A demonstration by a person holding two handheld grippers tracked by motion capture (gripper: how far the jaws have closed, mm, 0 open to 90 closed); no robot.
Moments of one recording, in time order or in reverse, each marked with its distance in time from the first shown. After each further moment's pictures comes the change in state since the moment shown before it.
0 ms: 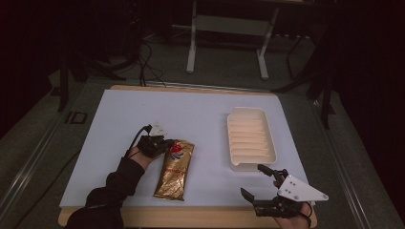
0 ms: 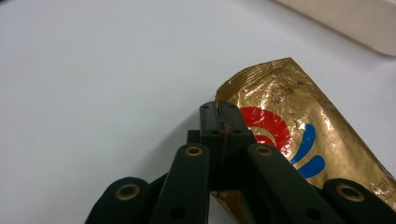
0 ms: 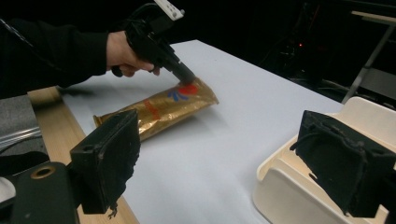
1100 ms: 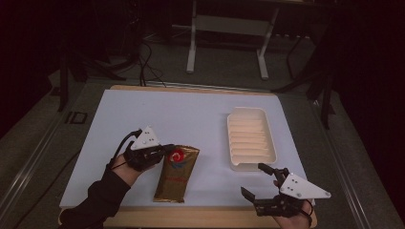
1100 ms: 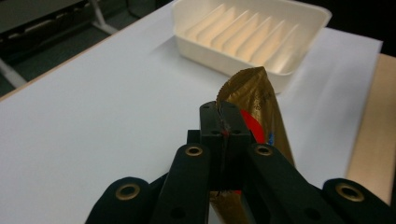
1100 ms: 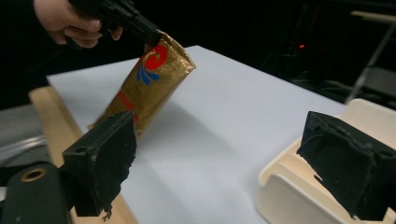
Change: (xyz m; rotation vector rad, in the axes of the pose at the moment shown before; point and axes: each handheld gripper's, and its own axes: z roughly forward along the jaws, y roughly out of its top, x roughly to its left) left arm -0.060 0.026 -0.099 -0.147 -0.086 0.149; right arm -0.002 0.004 -0.001 -0.015 0.011 0.038
